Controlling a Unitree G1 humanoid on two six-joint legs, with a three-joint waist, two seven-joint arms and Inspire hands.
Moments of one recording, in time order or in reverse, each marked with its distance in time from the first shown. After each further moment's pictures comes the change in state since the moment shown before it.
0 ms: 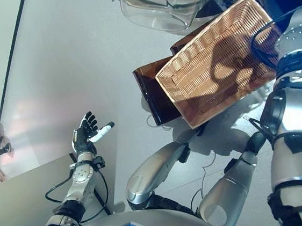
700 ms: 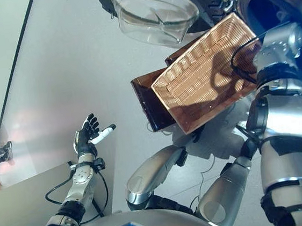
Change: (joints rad) left arm -0.001 0.000 -0.004 0.036 -0.001 0.000 -0.031; right arm 0.075 0.140 -0.013 0.057 0.043 0.038 0.048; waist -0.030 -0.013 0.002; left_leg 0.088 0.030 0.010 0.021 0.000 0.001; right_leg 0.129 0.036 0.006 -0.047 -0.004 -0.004
